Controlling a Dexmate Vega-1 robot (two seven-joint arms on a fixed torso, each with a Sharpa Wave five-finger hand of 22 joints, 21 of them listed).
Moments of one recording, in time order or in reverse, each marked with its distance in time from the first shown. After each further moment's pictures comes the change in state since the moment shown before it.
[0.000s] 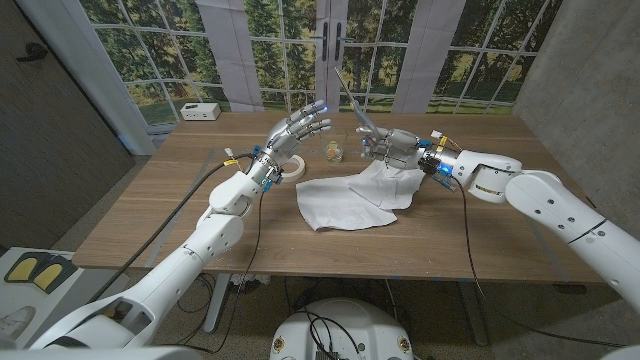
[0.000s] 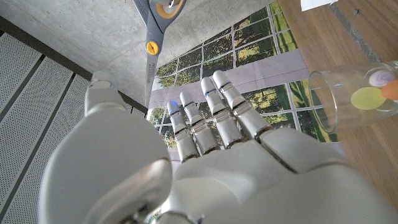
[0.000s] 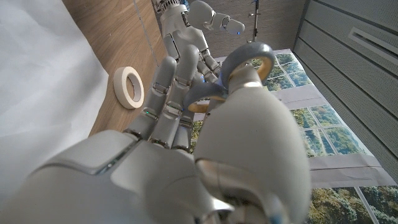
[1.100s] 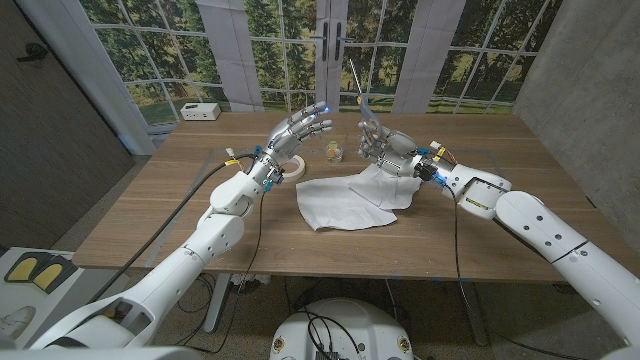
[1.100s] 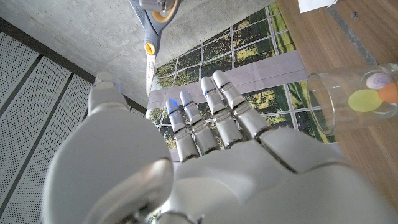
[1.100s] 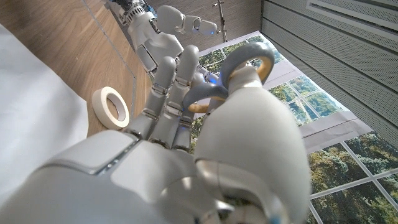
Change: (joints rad) left arm 0.005 0.002 0.002 -0.009 0.004 0.008 0.011; left_hand 0.003 0.013 -0.004 0.004 0.005 0.032 -0.003 0.011 0.000 0.004 0.004 0.011 0.000 0.007 0.000 0.008 0.000 0.000 0.000 0.000 0.000; right arm -0.067 0.095 0.015 0.037 0.126 0.063 0.023; right_hand 0.001 -0.001 0.000 0.000 -0.008 0.004 0.004 -0.033 0.000 0.000 0.000 0.000 -0.009 -0.003 -0.003 0.015 -0.037 -0.009 -0.002 0.070 -0.063
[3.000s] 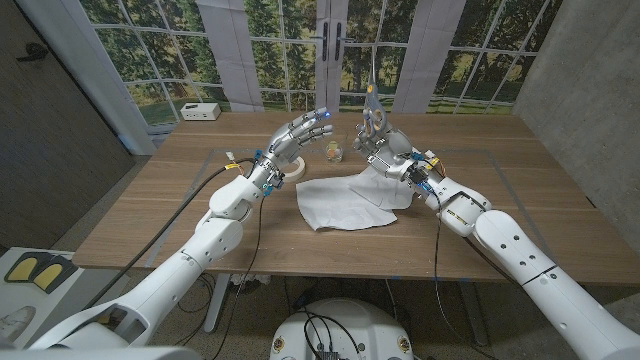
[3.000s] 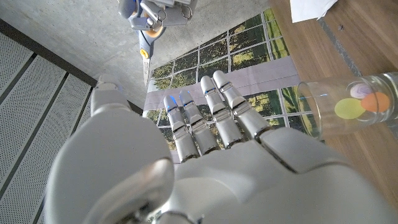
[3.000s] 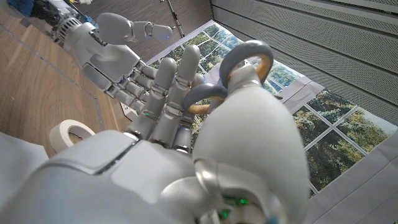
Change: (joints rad) left arm 0.029 0.019 0.001 -0.037 -0.004 0.024 0.015; left_hand -0.001 0.020 -0.015 0.007 0.007 0.046 0.000 0.011 0.000 0.009 0.002 0.000 0.000 0.005 -0.005 0.000 0.000 0.000 0.000 -0.004 0.002; right arm -0.070 0.173 0.001 0.032 0.099 0.105 0.032; right_hand 0.014 0.005 -0.031 -0.011 0.020 -0.007 -0.016 -0.066 -0.001 -0.009 -0.020 0.017 -0.011 0.004 -0.009 0.011 -0.074 -0.011 0.000 0.043 -0.131
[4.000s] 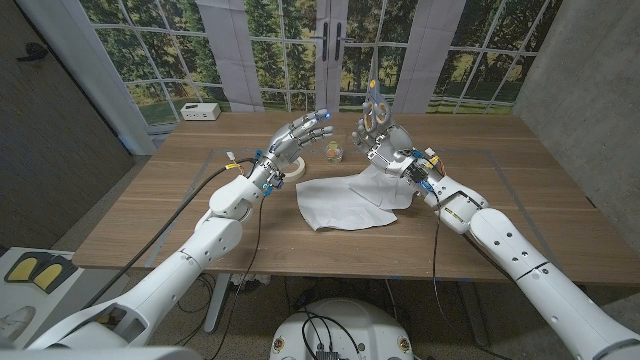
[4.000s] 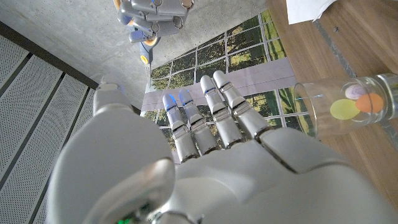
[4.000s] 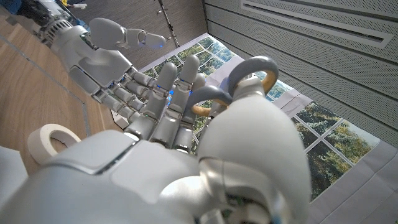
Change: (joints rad) left arm -0.004 0.002 0.002 0.002 0.001 0.013 0.002; left_hand 0.005 0.013 -0.004 0.004 0.008 0.027 0.002 0.004 -0.002 0.019 -0.003 0.004 0.000 0.014 0.000 0.000 0.000 0.000 0.000 0.000 0.002; right arm 0.038 0.018 -0.013 0.066 -0.053 0.028 0.118; right_hand -0.101 -0.010 -0.105 0.034 0.056 -0.164 -0.086 -0.026 -0.180 -0.064 -0.063 -0.155 -0.269 -0.240 0.041 -0.222 -0.133 -0.093 0.004 -0.168 -0.002
